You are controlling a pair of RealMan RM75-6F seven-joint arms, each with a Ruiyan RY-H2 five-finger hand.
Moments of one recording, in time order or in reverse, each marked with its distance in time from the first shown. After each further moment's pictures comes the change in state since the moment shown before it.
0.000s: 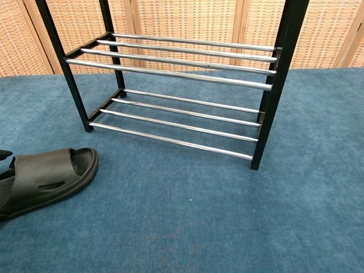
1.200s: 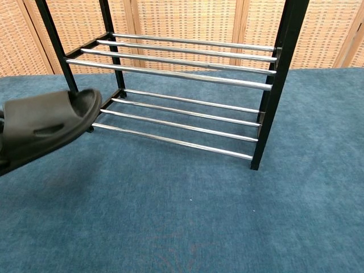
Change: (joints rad) left arm 0.037 0.103 -0.036 -0.210 0.214 0.153 -0.134; right arm 0.002 0.001 -0.003 -0.003 -0.001 -0.005 0.002
